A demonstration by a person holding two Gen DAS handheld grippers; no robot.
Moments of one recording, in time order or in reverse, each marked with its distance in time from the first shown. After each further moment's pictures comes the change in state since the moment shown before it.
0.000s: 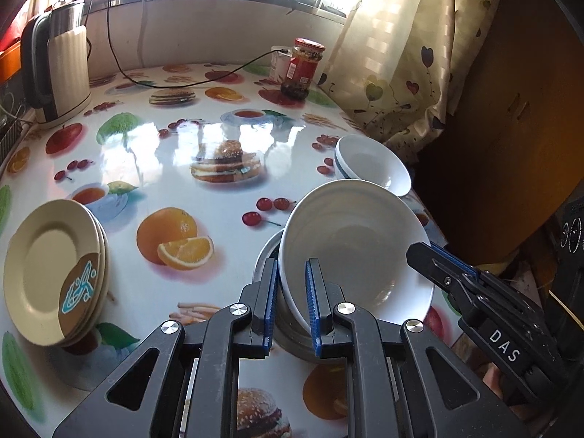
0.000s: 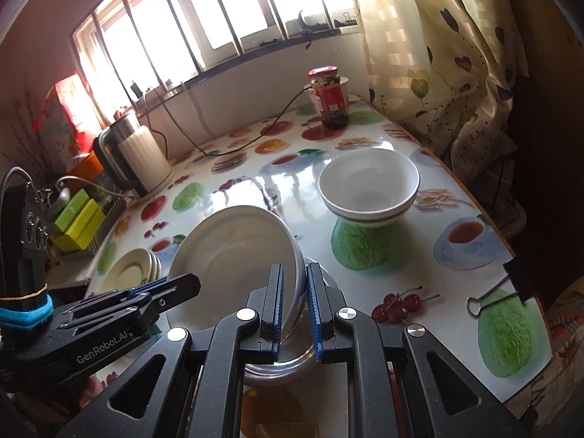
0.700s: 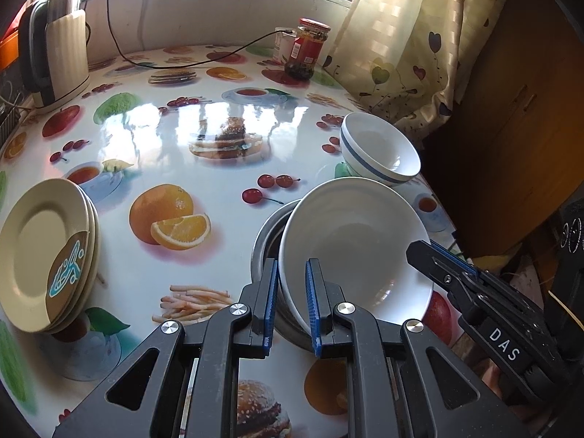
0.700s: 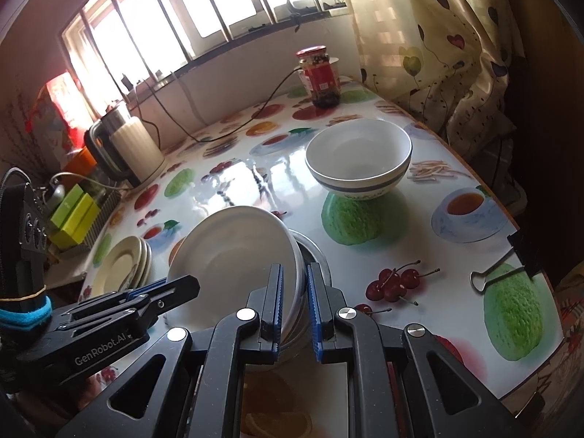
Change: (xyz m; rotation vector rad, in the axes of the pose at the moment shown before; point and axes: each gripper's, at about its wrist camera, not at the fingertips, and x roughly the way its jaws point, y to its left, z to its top) left arm 0.014 -0.001 -0.009 -0.009 0.053 0.013; right arm 0.011 -0.010 -0.012 0.034 0.045 0.004
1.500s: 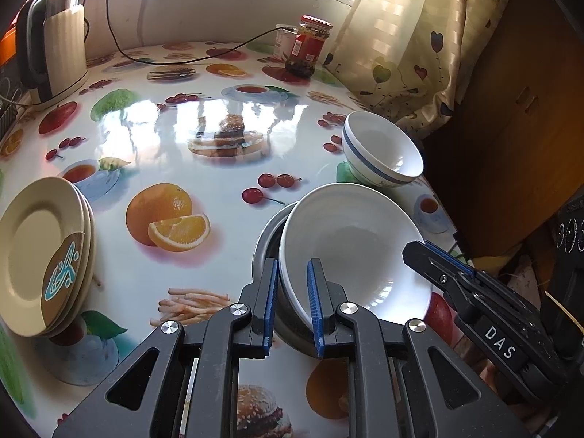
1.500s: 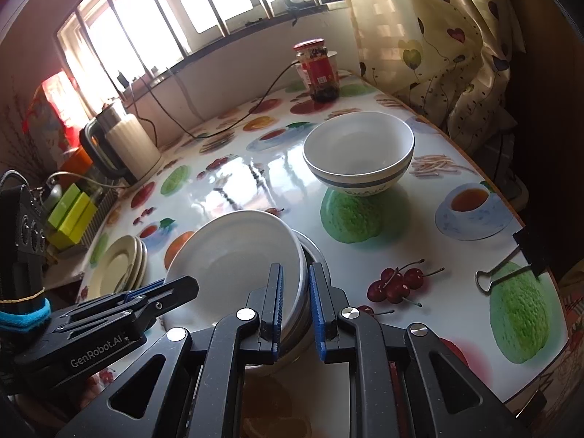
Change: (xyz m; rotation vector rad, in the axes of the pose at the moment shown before) left arm 0.006 0.003 0.002 -0.006 0.011 -0.005; right arm 0.007 0.000 -0.001 0.006 0.009 -0.005
